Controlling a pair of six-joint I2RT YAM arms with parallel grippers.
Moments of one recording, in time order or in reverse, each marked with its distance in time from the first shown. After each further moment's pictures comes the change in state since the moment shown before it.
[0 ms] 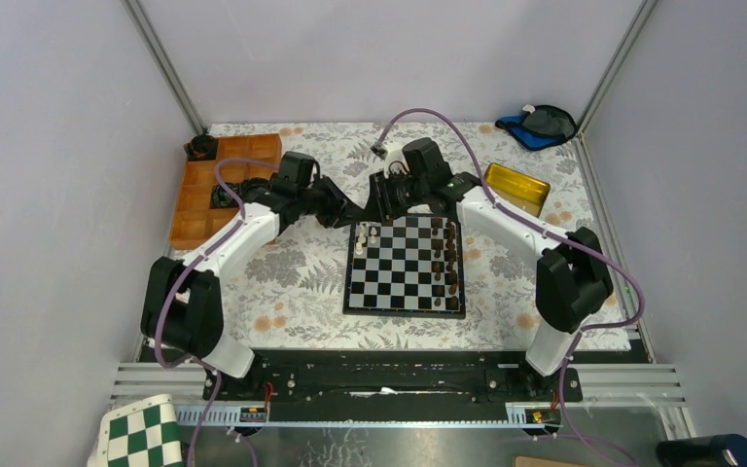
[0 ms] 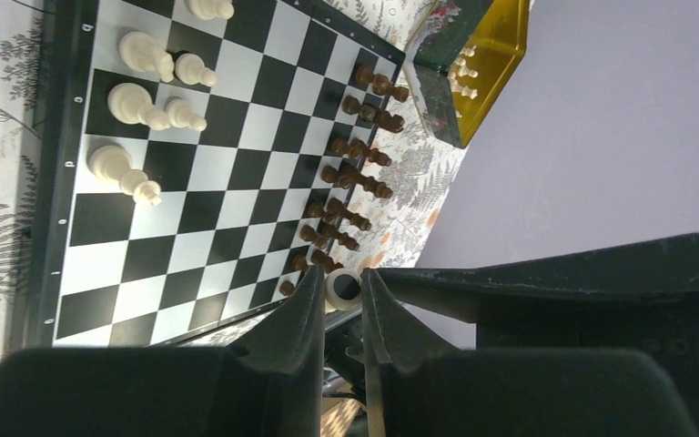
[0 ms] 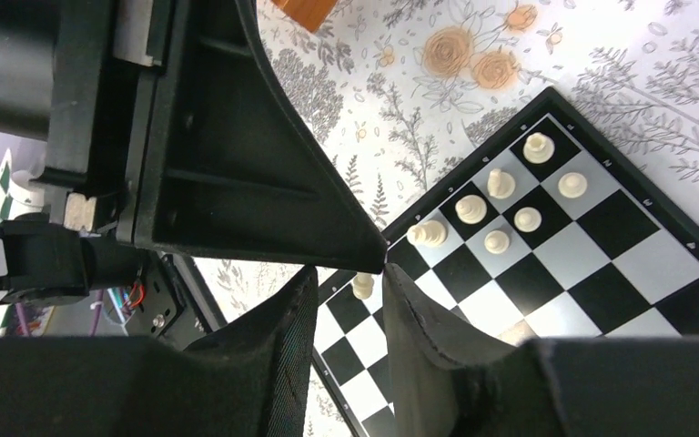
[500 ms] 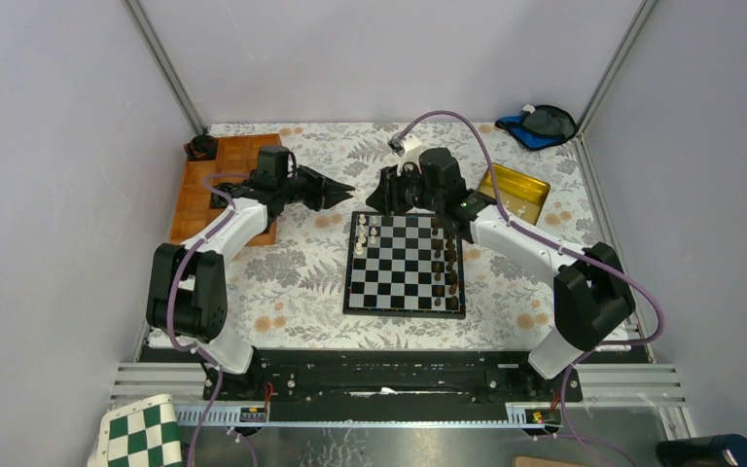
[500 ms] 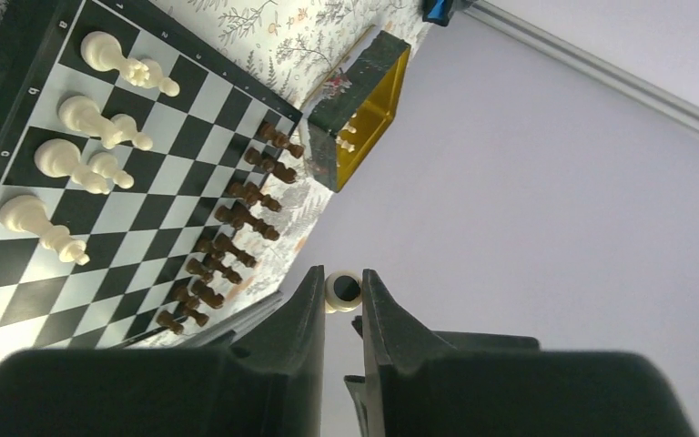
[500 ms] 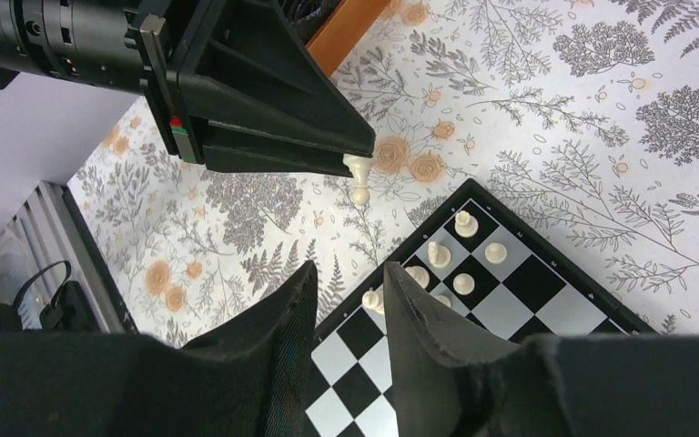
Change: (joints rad) left arm 0.158 0.081 -0.013 0.216 0.147 -0.299; right arm 0.000 -0.145 -0.209 0.328 0.172 0.018
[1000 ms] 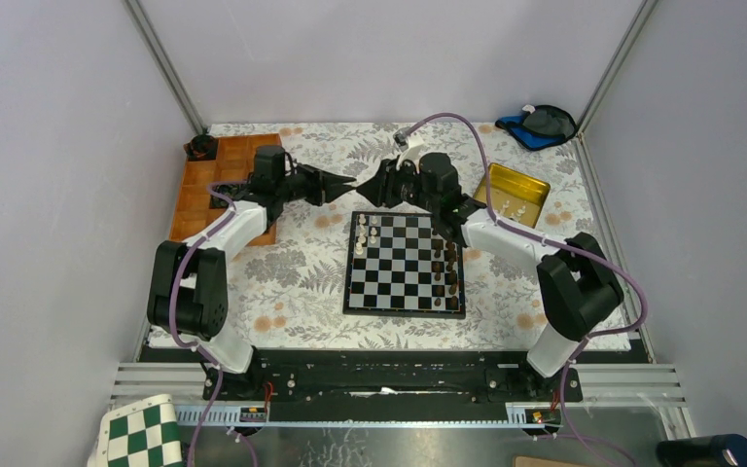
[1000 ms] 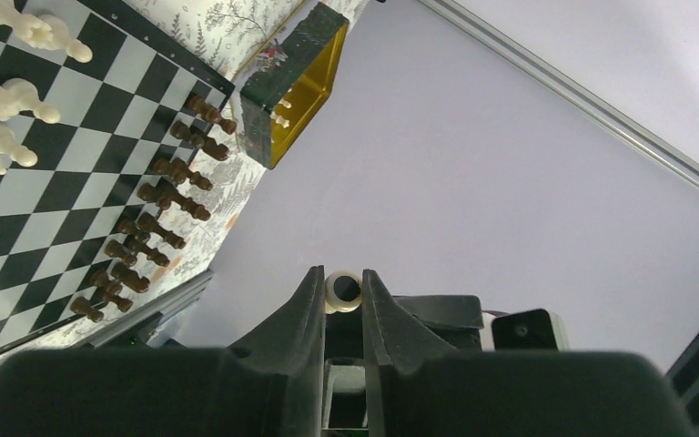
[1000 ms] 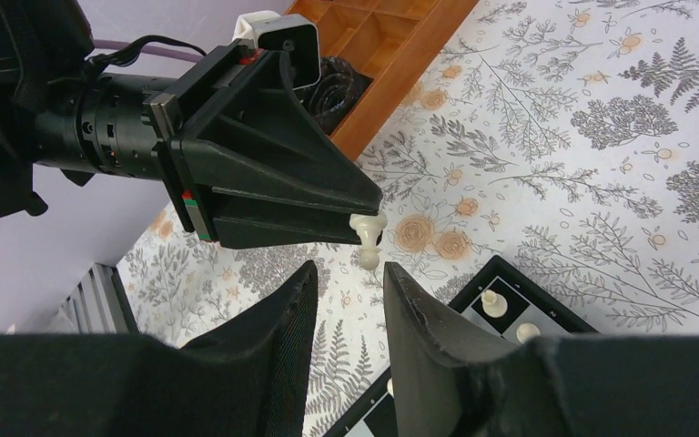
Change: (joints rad) left arm 0.027 0.018 -0.045 0.188 0.084 -0.223; right arm 0.000 0.060 -0.078 0.341 0.031 0.153
